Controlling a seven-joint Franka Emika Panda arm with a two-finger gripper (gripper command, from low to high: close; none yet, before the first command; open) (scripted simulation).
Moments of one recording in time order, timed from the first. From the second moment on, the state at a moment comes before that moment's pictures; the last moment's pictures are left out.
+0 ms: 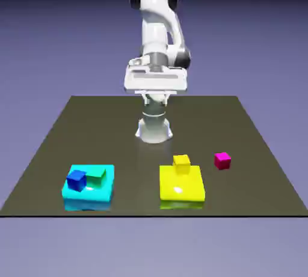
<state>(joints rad) -0.01 -0.58 0.04 -2.80 0.01 3.01 0.79</state>
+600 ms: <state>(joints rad) -0.28 -0.71 0.70 -2.62 0.13 2.68 1.49</state>
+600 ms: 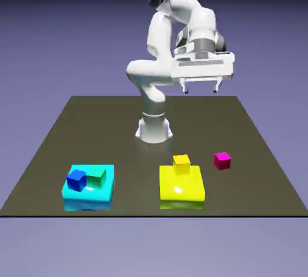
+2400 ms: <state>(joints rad) -1.01 -0.91 1.93 -2.28 0.48 2.17 2.63</state>
